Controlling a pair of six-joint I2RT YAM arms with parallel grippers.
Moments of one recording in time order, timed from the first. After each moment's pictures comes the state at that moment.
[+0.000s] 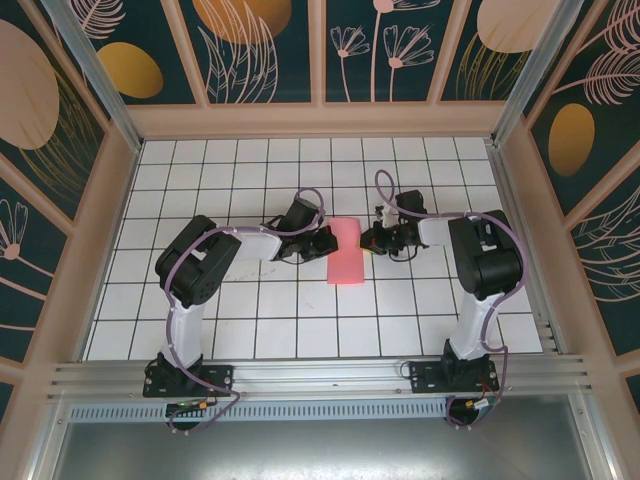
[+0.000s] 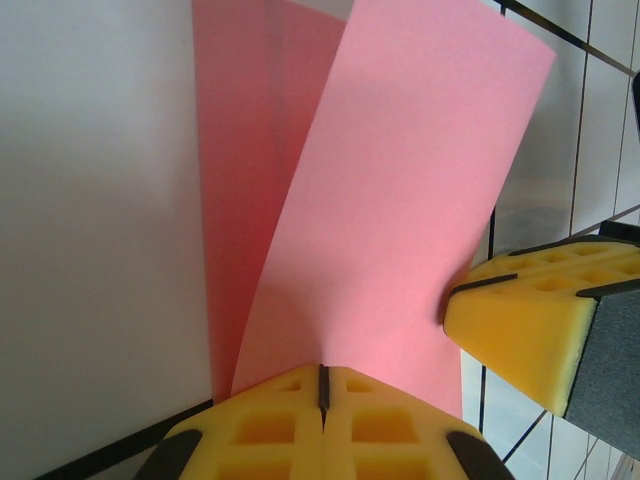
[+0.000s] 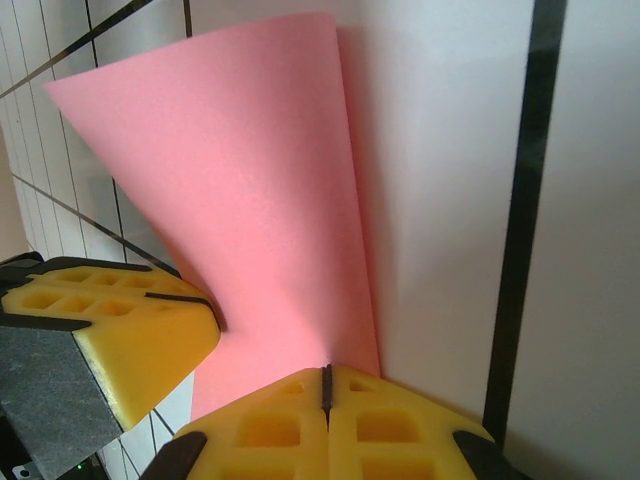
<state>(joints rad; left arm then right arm) -0.66 2.04 1.10 0.10 0.38 -0.90 0.26 1.89 0.93 -0.12 -0.73 0.46</state>
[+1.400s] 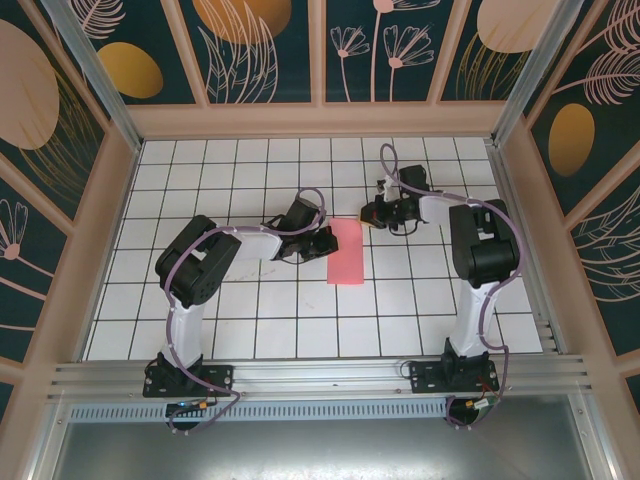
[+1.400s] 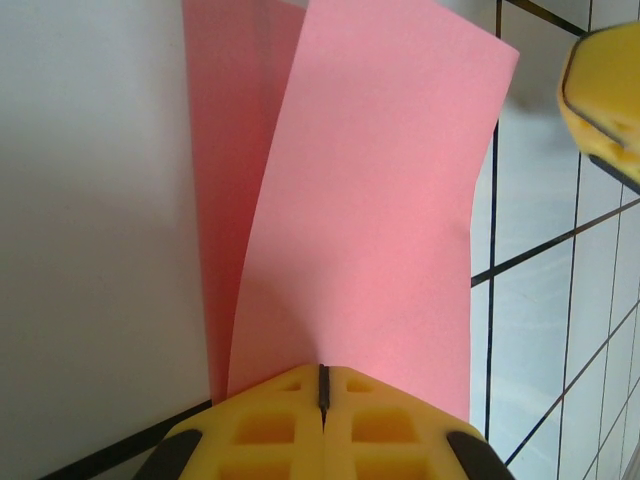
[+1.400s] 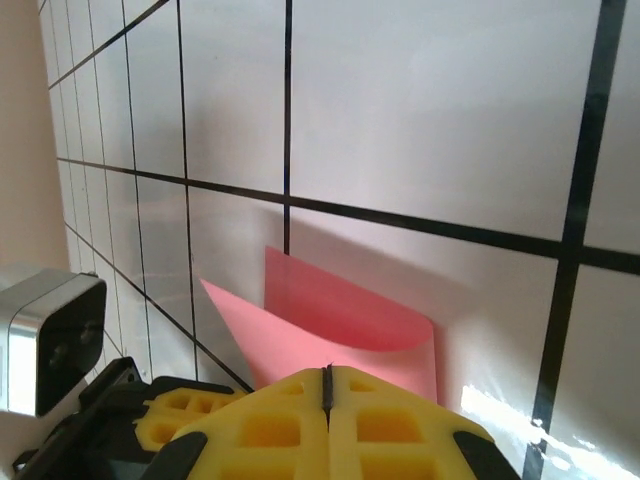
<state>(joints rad) -0.66 2.04 1.11 0.09 0.38 -0.87 0.21 2.01 1.20 -0.22 -0.76 0.44</state>
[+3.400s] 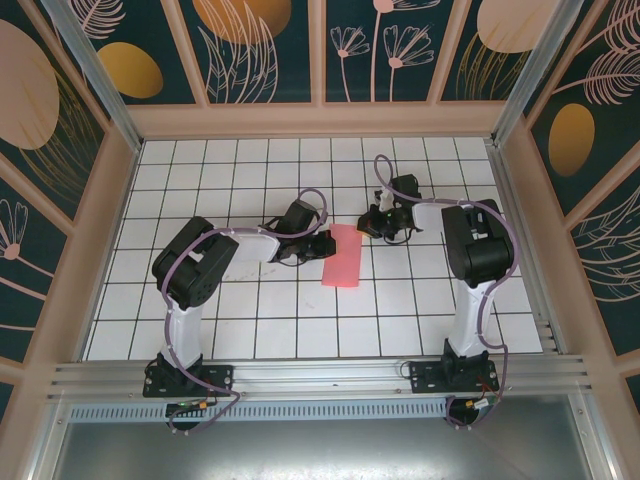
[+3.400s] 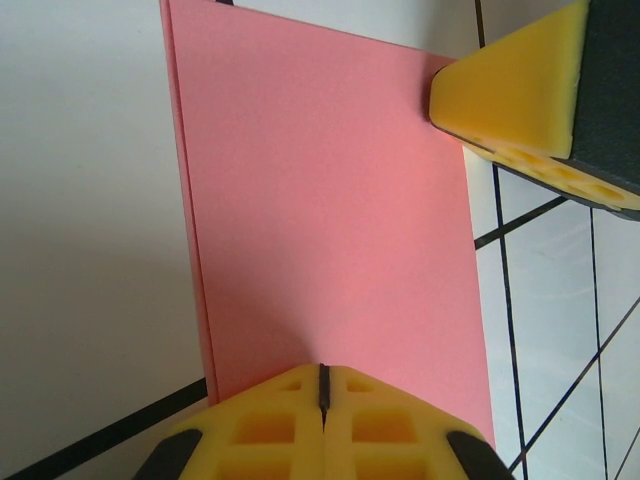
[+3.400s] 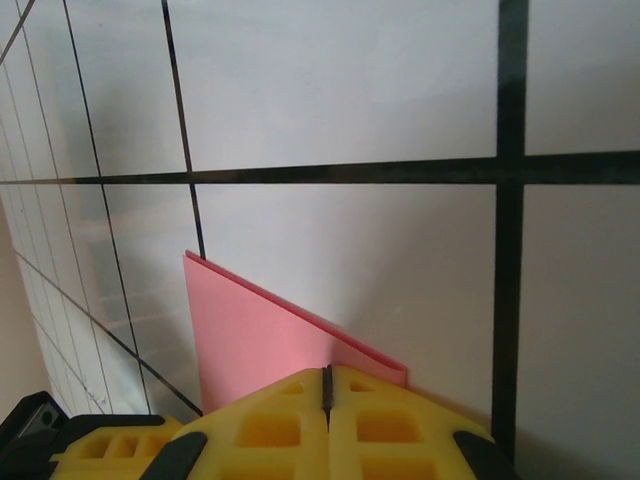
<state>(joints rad) -0.66 2.01 1.07 0.09 0.39 -0.73 0.26 2.01 1.13 -0.17 -0.68 0.55</state>
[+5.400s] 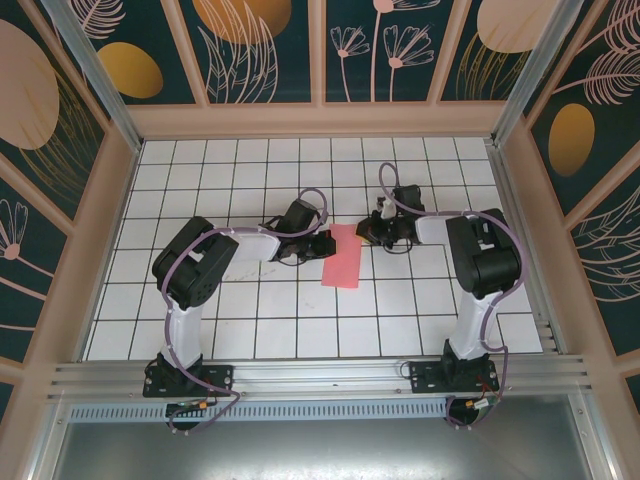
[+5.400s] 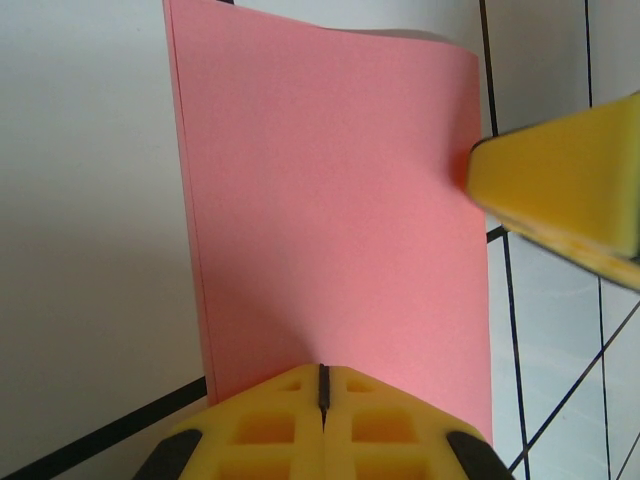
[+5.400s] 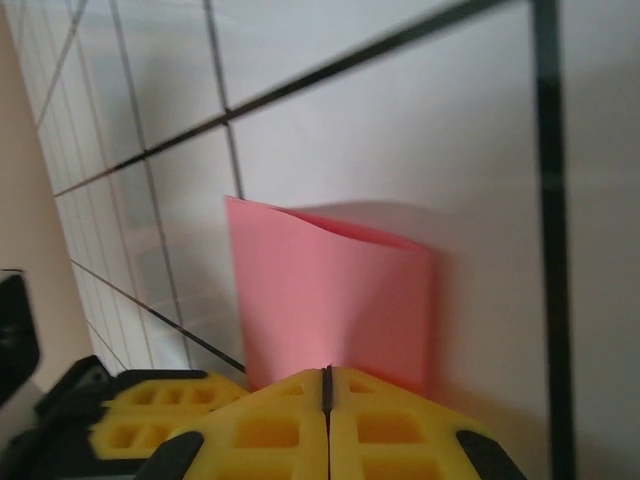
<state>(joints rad) -0.66 2.01 1.09 0.06 0.39 -0.73 0.28 1.91 0.95 0.02 -0.69 0.71</state>
